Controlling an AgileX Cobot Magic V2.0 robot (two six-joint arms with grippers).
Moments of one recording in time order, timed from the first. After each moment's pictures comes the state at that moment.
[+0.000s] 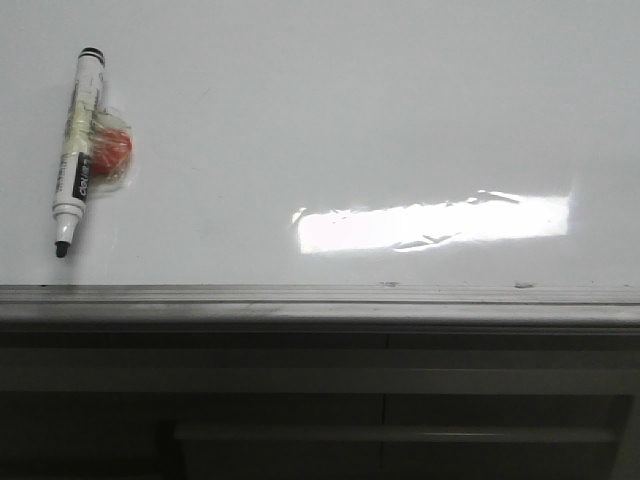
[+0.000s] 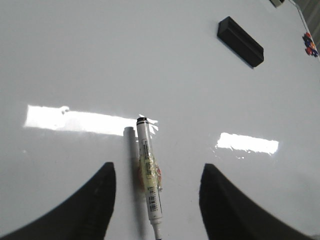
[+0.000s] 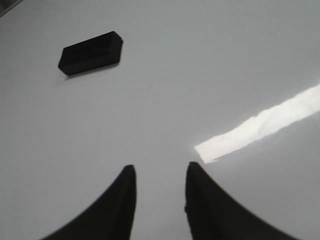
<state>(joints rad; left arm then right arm) -0.19 0.06 -0.23 -0.99 0.35 0.55 0.04 -0.01 -0.27 0.14 0.25 0.28</state>
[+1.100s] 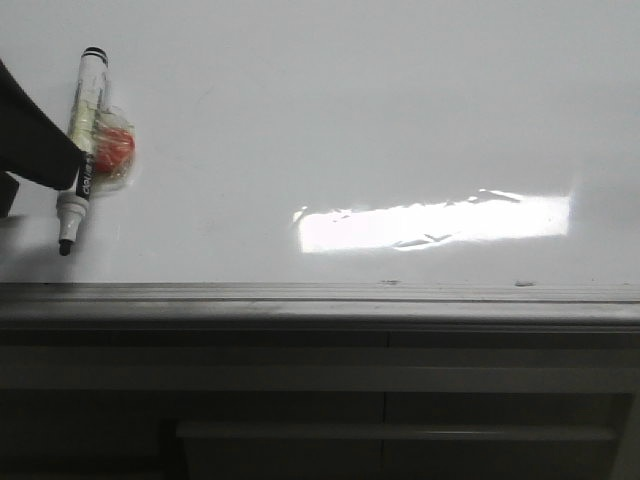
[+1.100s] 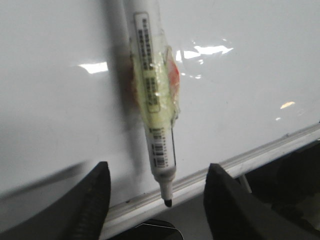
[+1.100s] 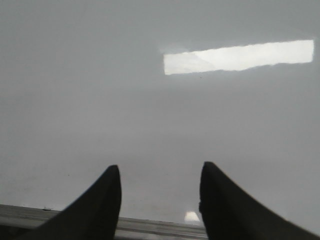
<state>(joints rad) -0.35 1.05 -0.63 -0.75 0.56 0.41 0.08 0.22 -0.44 0.15 0.57 -0.08</state>
